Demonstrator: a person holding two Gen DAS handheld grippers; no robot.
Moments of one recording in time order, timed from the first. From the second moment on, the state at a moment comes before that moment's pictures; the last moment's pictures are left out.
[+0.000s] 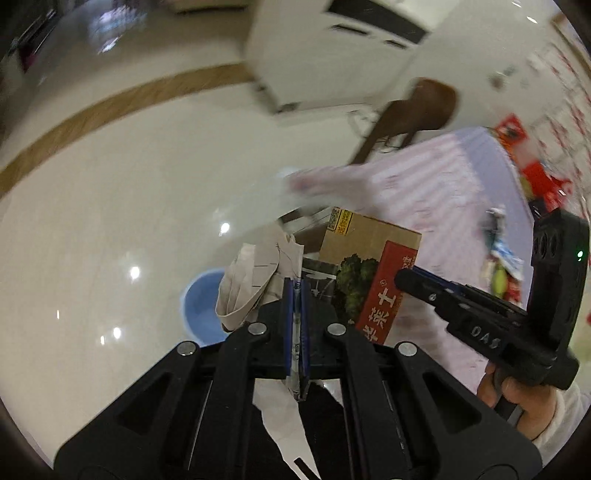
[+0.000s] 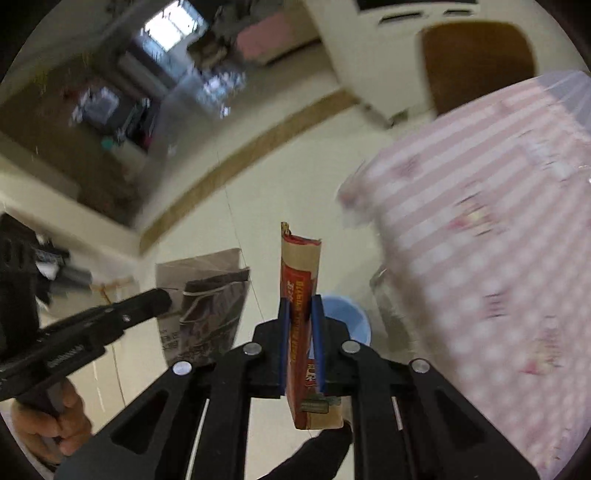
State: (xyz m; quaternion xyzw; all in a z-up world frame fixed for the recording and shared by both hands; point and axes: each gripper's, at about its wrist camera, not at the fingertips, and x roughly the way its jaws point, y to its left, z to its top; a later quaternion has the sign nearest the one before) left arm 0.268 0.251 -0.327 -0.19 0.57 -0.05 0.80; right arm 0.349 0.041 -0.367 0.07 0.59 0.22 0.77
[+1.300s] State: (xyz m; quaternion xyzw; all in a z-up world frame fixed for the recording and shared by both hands) left arm 0.251 0.284 -0.473 -0.24 0.66 -0.01 0.72; right arm 0.325 0.106 -0.476 0.04 0.67 0.18 0.72
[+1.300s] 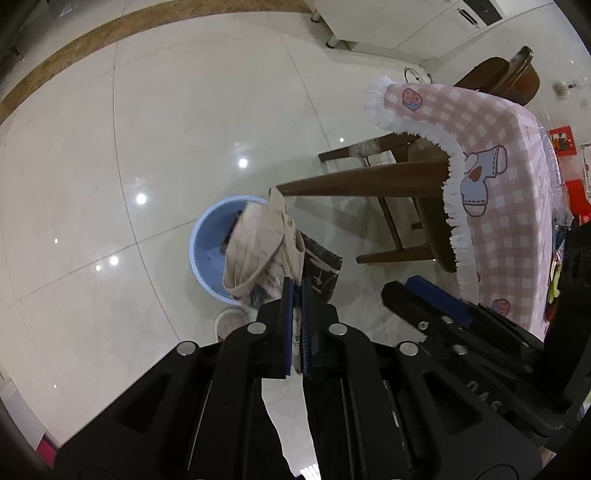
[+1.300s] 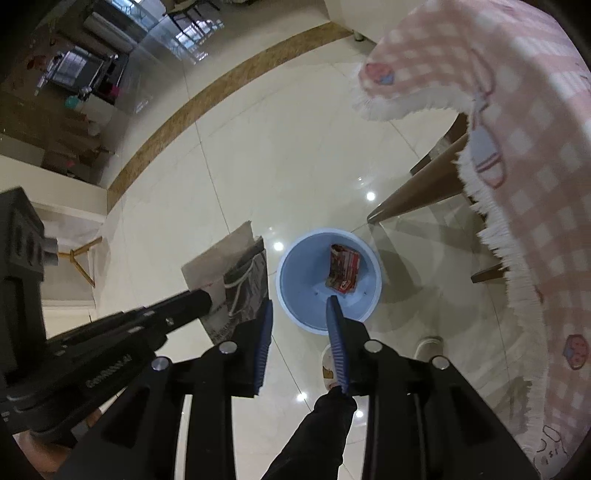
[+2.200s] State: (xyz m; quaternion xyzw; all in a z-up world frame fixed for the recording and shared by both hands) left arm 0.299 0.068 -0.297 -0.14 0.57 -0.13 0.80; right arm 0.333 -0.139 -0.307 0.16 0.52 0.12 0.83
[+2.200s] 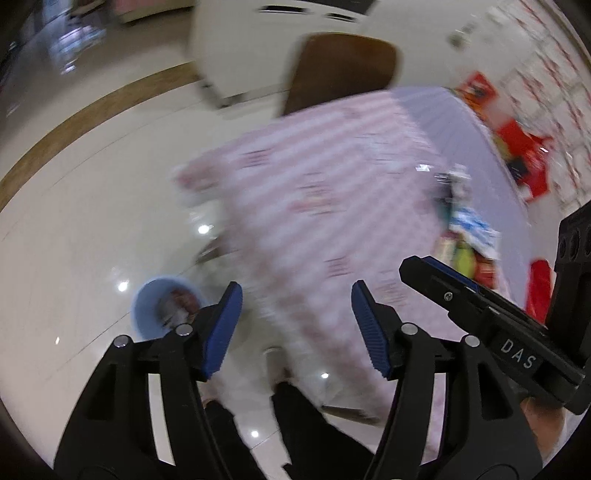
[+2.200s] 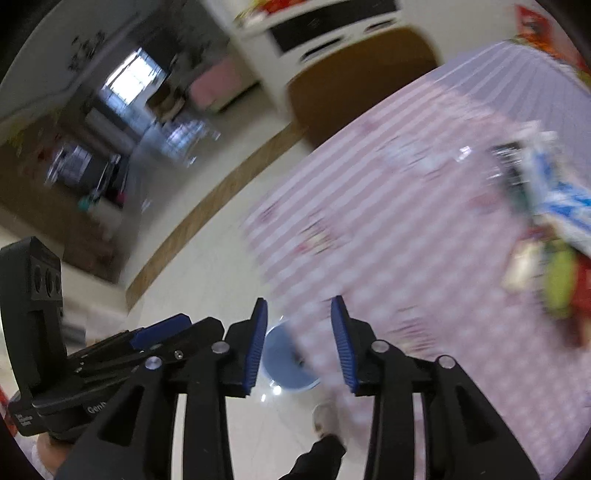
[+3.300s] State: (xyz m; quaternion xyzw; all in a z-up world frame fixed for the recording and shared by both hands) left arm 0.379 -0.251 -0.371 -0.06 0.66 -0.27 0.70; right arm 0.328 -0.450 -0.352 0.38 0.47 -0.07 0.80
